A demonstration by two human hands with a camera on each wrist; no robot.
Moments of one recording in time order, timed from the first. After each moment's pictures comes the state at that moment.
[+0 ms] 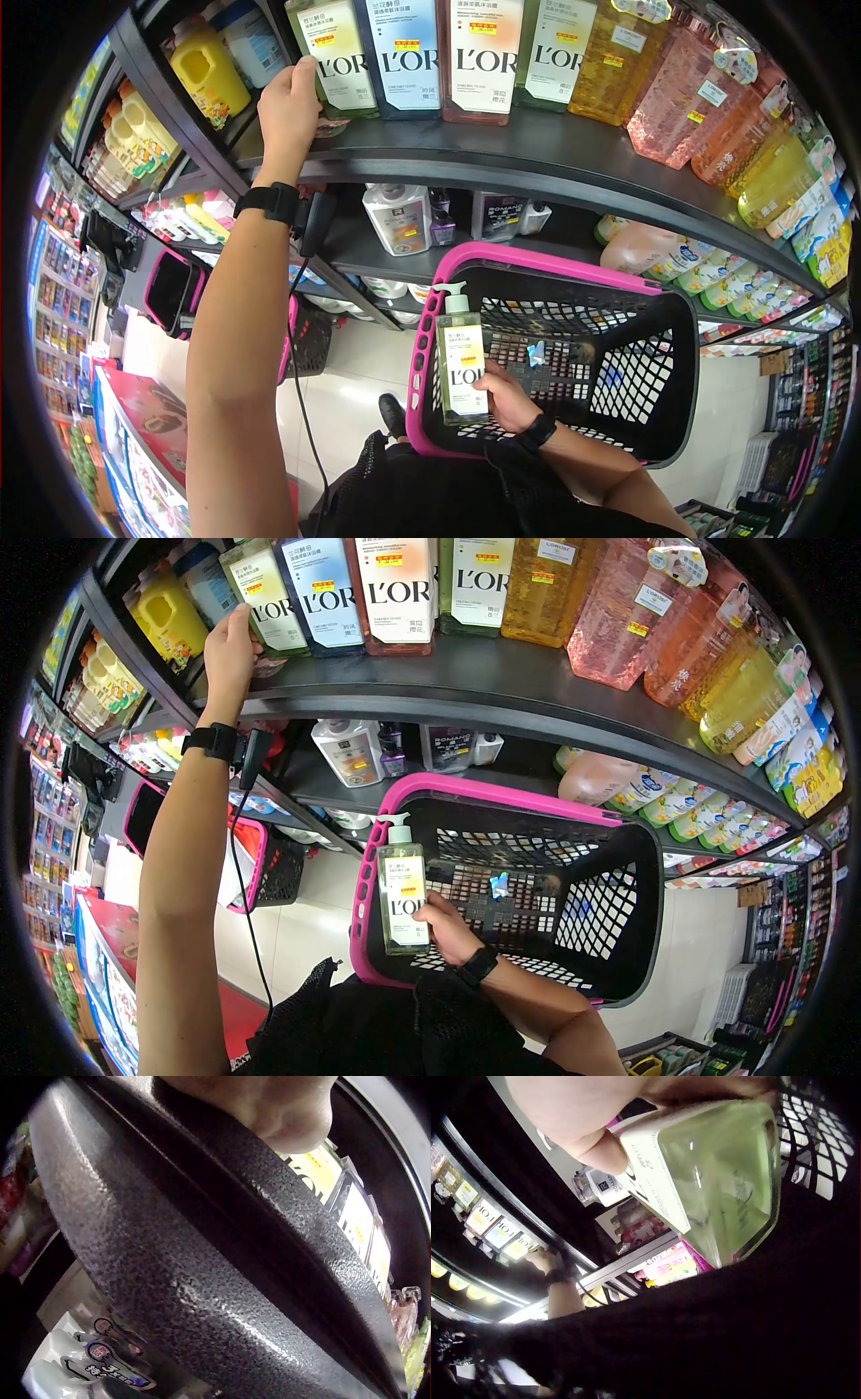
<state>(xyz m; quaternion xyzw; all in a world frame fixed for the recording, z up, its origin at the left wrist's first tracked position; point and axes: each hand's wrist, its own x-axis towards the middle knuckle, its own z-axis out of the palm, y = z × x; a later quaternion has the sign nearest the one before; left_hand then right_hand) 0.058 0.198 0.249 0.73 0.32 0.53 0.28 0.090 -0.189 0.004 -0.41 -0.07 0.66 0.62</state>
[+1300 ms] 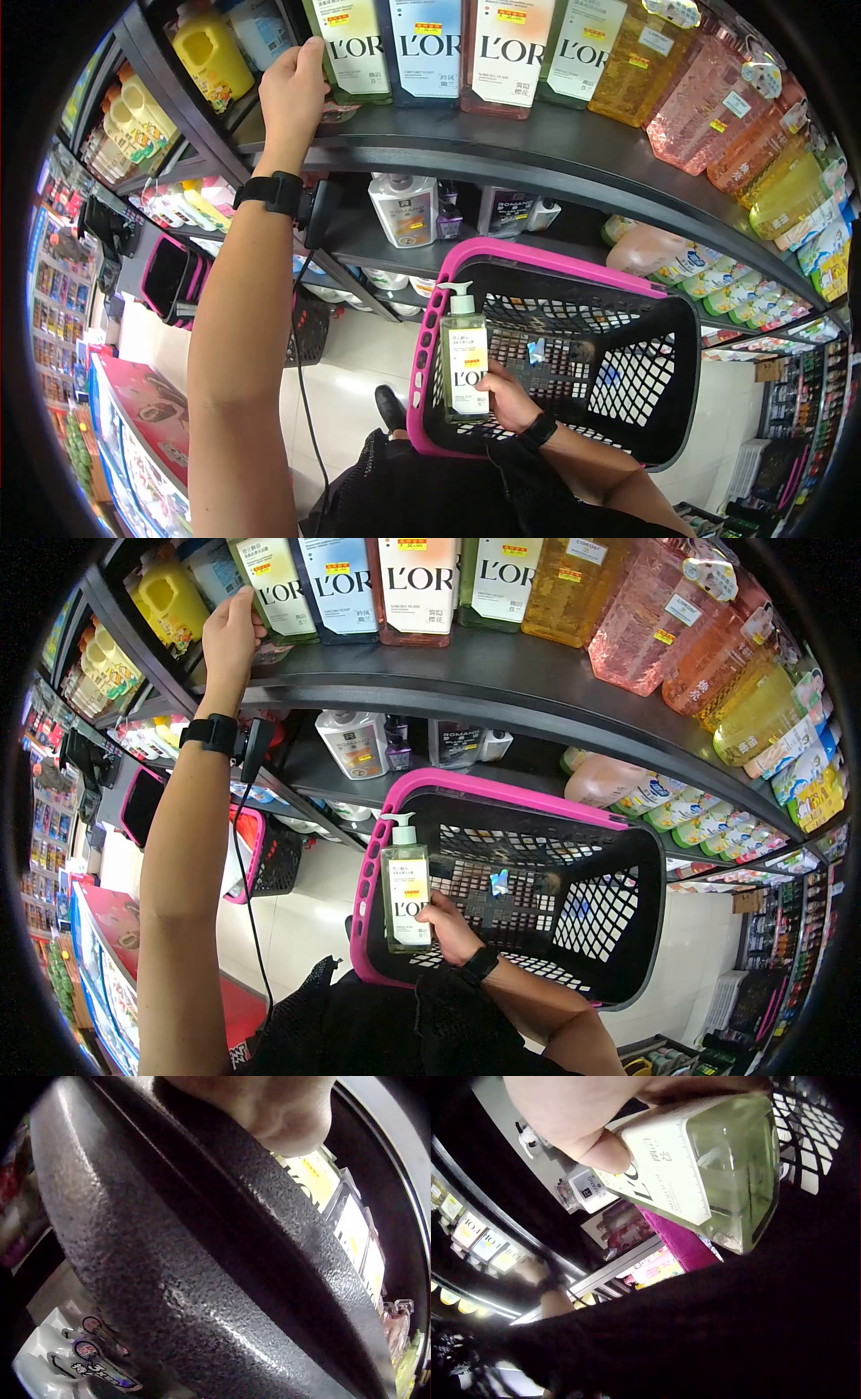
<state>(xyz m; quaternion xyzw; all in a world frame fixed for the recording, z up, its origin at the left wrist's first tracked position) 0.058 0.201 0.246 0.71 0.30 0.56 0.31 0.090 -0.187 -0.011 -0.43 -0.09 0.65 0.62</state>
